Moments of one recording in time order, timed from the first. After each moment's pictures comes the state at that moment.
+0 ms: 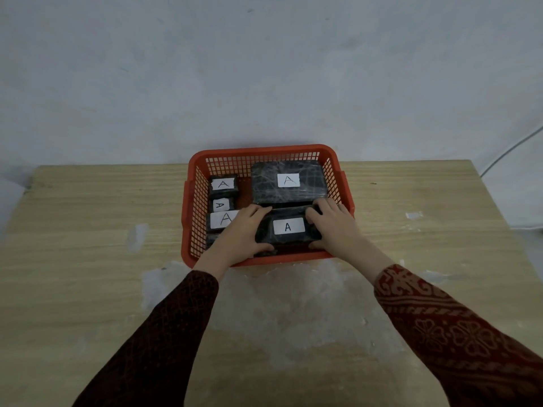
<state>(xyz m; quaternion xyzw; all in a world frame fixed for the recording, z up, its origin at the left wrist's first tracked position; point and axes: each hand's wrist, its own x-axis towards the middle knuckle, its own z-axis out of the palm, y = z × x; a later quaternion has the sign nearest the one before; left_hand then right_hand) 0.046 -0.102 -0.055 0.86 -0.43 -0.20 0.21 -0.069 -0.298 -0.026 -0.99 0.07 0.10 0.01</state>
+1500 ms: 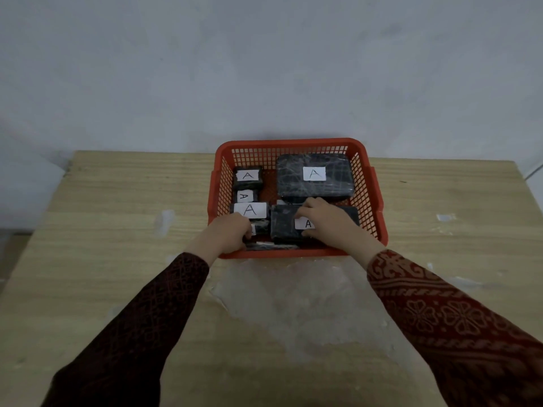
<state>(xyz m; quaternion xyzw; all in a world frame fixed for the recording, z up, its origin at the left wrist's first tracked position) 0.074 -0.056 -0.039 0.88 -0.39 -0.27 -0.05 -0.027 -0.265 -0.032 -0.98 -0.01 0.15 0.12</state>
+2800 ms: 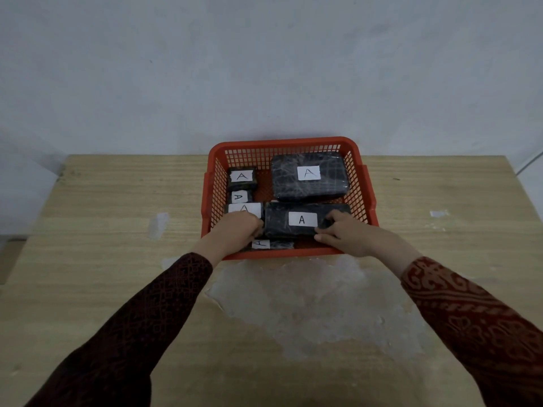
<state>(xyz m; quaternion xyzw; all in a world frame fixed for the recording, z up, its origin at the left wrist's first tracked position) 0.066 -0.075 -0.040 0.87 -0.46 -0.18 -0.01 -0.065 -0.302 -0.026 -0.93 0.05 0.31 0.16</state>
